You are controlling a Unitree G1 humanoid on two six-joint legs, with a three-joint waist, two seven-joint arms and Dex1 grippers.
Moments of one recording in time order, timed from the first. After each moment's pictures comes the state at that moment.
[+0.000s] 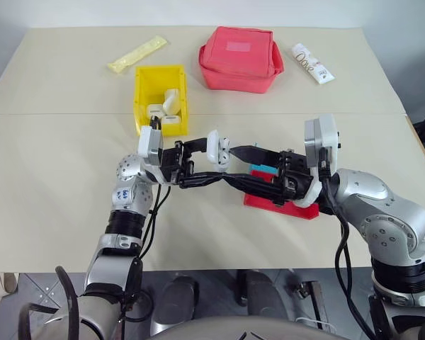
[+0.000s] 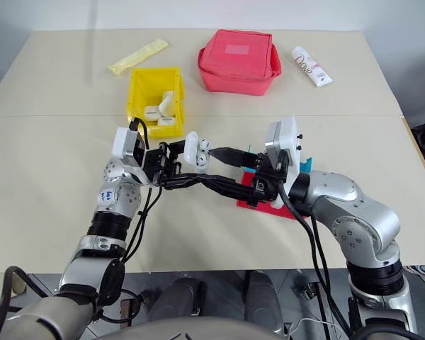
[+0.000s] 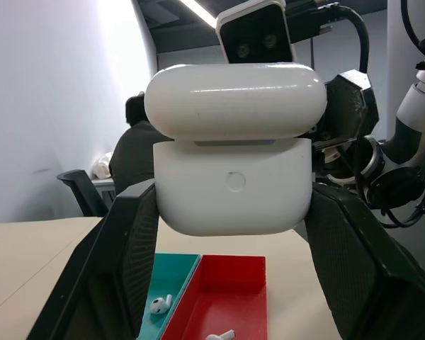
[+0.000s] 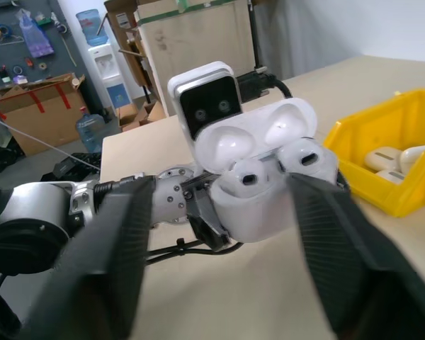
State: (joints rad) left arm -0.65 0.18 0.04 0.46 -0.59 -0.13 -1.50; right arm -0.35 -0.57 0.00 -0.51 0.91 0.74 0.69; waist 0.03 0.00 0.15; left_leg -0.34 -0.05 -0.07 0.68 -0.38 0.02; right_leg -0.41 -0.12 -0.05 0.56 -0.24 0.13
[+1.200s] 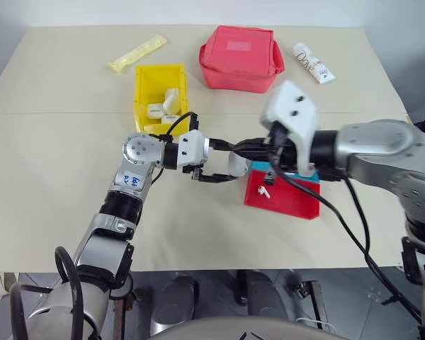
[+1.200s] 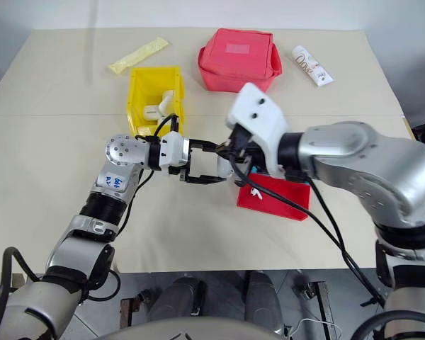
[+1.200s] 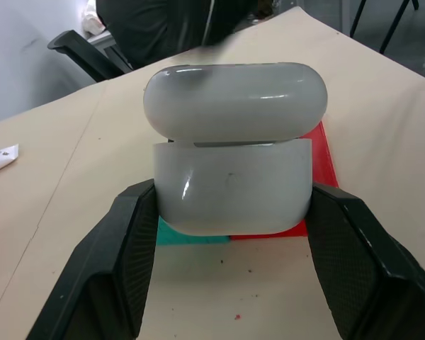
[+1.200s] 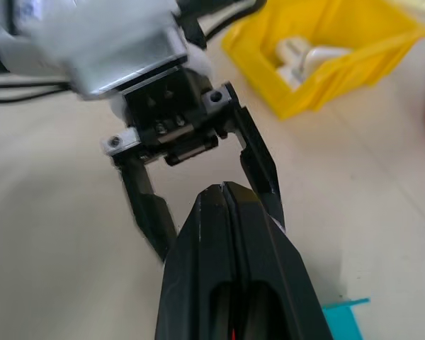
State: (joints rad) left arm -0.79 0.30 -0.17 0.56 -0.14 -0.34 -1.25; right arm -0.86 -0.76 0.24 -0.53 0.80 1.19 0.47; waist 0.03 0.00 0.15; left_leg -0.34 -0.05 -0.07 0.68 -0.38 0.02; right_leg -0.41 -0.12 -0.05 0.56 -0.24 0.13
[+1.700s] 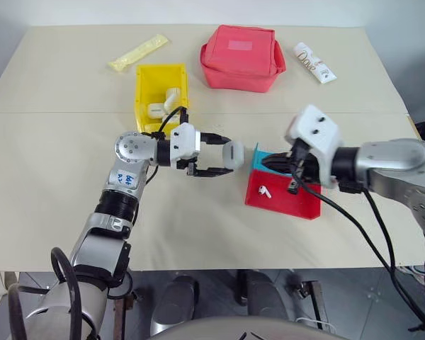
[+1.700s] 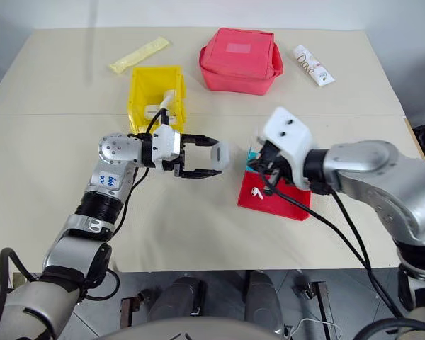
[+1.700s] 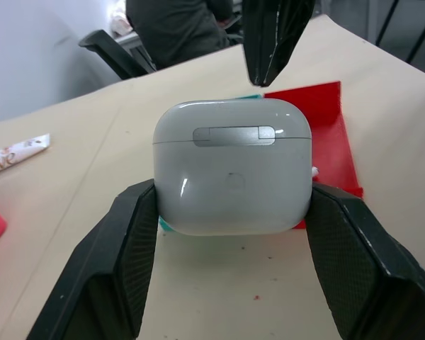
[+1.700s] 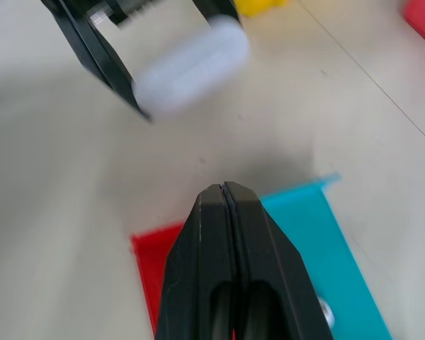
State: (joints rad) left arm -0.78 0.32 -0.12 0.55 -0.19 -0.30 -1.22; right arm -0.55 -0.94 0.00 -0.62 0.77 1.16 0.58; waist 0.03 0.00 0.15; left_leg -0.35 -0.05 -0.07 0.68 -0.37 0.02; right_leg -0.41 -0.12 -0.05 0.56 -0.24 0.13
